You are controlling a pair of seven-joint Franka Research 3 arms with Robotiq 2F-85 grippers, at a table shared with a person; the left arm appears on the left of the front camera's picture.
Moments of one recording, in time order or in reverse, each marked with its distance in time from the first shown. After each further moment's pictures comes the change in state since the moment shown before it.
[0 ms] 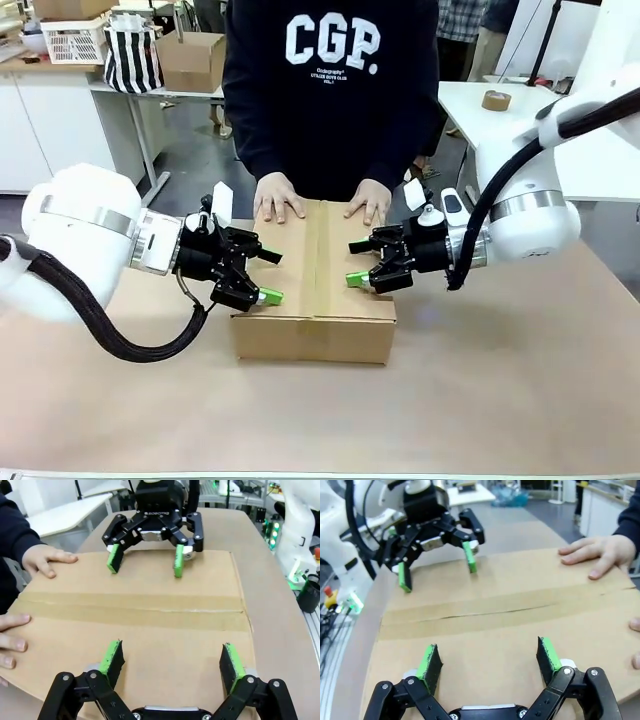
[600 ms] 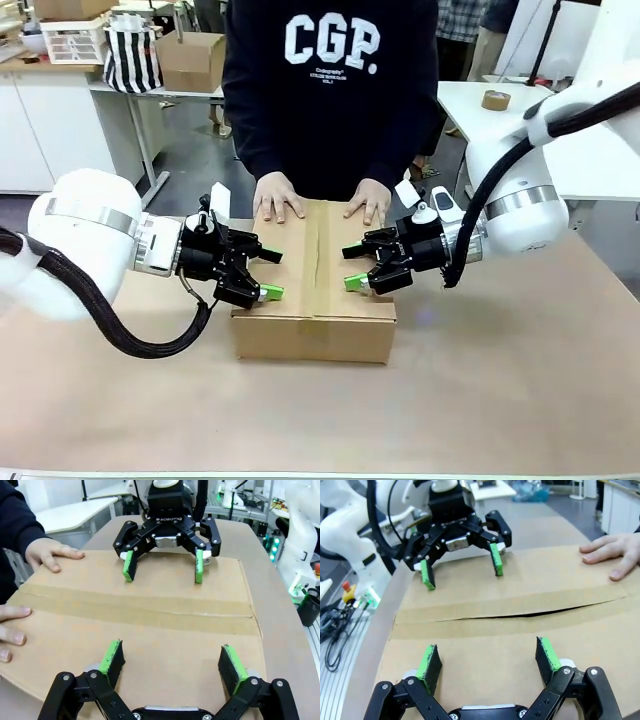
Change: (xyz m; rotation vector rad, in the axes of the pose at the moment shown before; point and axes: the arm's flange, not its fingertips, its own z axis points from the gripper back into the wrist) left arm -0.012 0.008 -0.007 -0.007 -0.048 0.062; right arm 0.001 -0.006 -0.006 0.094 0.030 -0.023
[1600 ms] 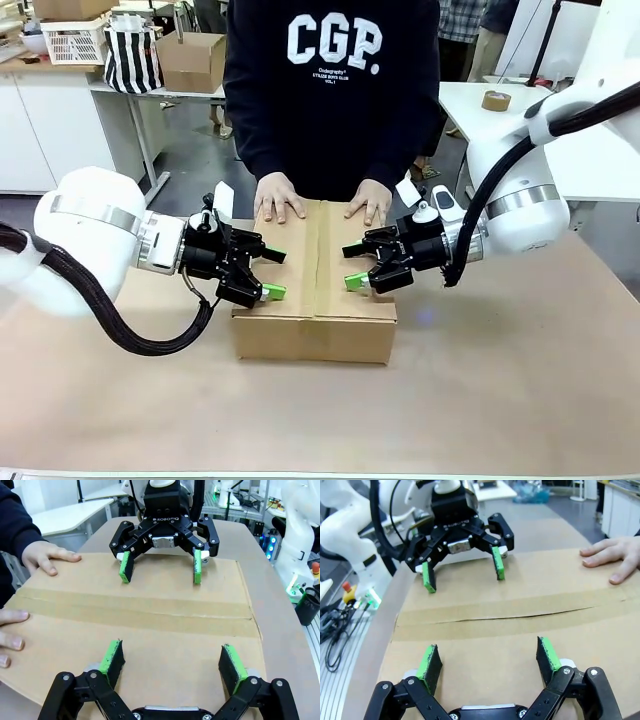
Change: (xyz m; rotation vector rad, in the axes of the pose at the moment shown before) left arm 0.002 0.003 0.000 -0.013 -0.004 -0.006; right arm 0.003 0.000 0.000 0.003 -0.008 0.005
